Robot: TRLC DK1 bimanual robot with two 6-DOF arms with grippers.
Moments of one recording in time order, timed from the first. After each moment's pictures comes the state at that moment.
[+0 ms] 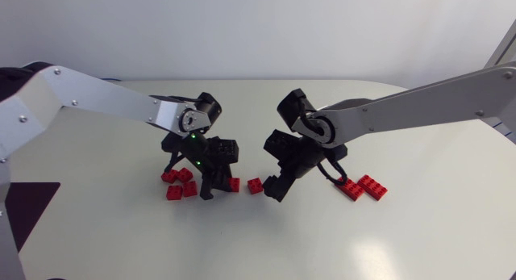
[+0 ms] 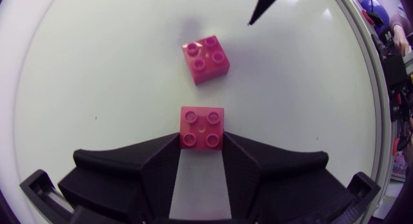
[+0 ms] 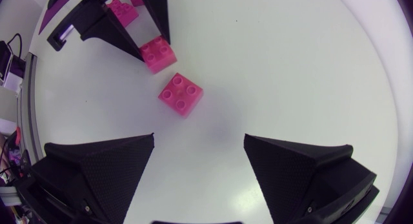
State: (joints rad) left arm -0.41 2.03 1.29 -0.60 0.33 1.14; right arm 0.54 1.88 1.19 -0.43 -0.20 -0.39
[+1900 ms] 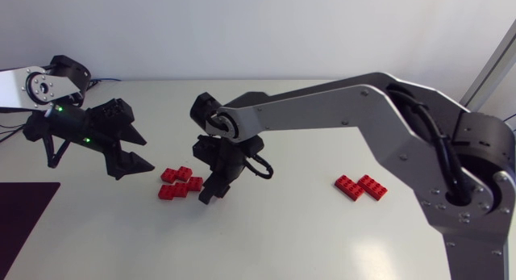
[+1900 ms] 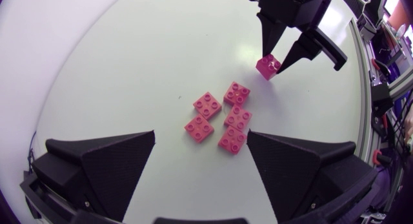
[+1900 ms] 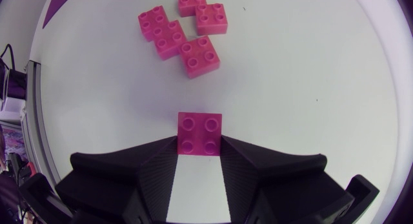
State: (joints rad) left arm 0.09 1.58 1.08 -0.71 0.43 1.11; right arm 0.82 2.20 1.73 -0.74 -0.13 -0.25
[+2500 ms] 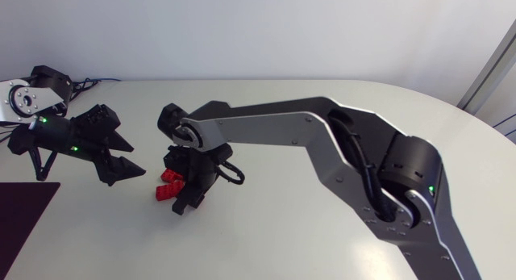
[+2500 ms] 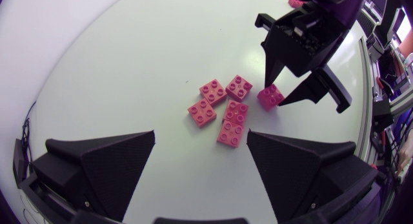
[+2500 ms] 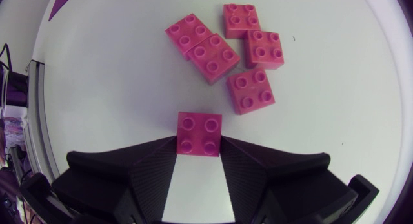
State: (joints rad) left arm 0.16 1.52 1.00 -0.66 0.44 1.02; right arm 0.91 2.37 1.97 -0.83 -0.15 -0.25
